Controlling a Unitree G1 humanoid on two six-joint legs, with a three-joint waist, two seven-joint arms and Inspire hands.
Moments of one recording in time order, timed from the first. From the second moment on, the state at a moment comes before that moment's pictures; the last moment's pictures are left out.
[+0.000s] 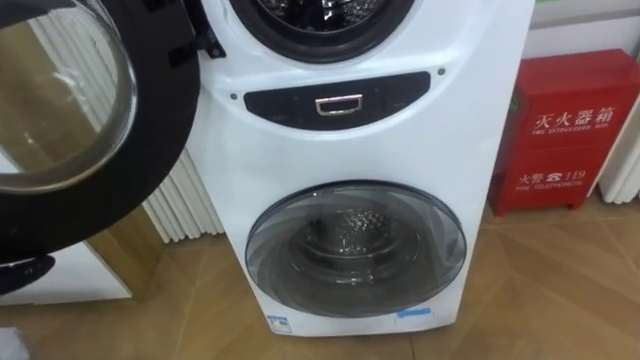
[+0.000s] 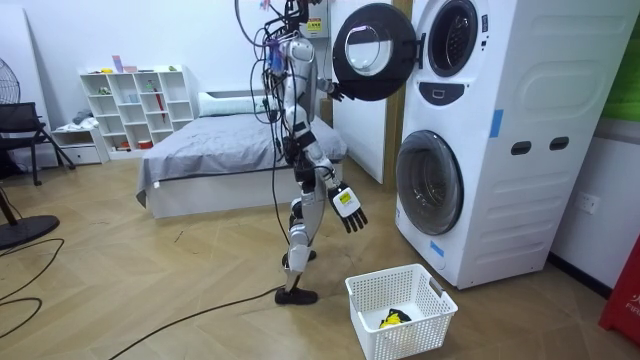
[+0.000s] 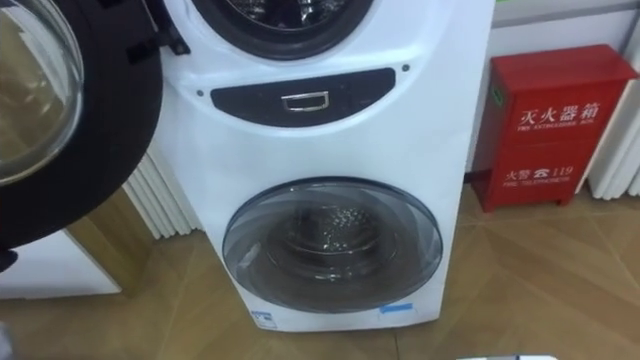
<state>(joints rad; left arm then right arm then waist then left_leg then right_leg) -0.32 0.67 0.31 0.79 -0.50 0.13 0.20 0.27 -0.30 -0.18 0.83 -0.24 -0.04 0.08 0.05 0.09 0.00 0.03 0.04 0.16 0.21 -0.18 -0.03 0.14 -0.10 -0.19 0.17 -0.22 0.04</state>
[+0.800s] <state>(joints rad) -0.32 0.68 0.23 0.42 -0.35 0.26 0.28 0.27 -0.23 -0.26 0.79 -0.35 -0.03 0.09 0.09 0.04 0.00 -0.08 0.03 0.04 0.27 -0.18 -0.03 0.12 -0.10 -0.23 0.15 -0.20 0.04</state>
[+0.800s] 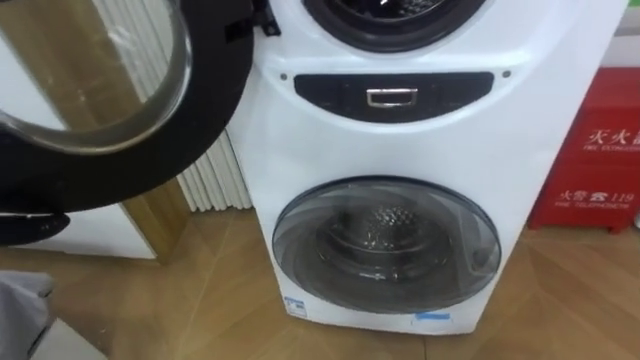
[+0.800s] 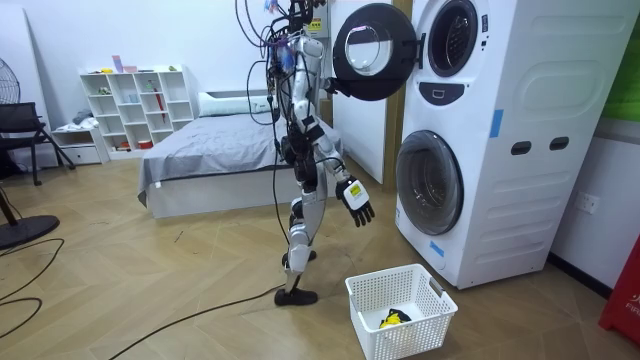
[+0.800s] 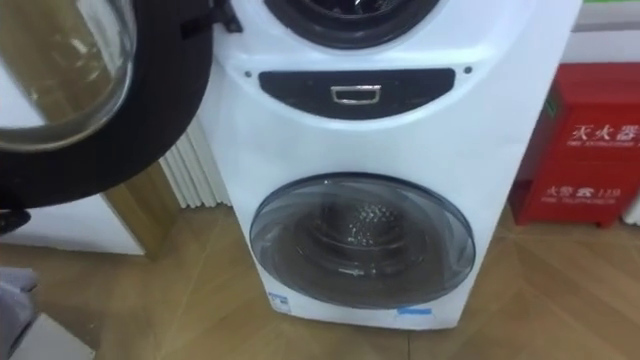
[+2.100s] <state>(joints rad) 0.18 0.28 -0.13 -0.31 -0.16 0.03 0.05 0.18 -0.25 0.00 0.93 -0.08 -0.04 0.14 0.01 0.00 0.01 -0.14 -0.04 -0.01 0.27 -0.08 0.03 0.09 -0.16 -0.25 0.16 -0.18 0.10</state>
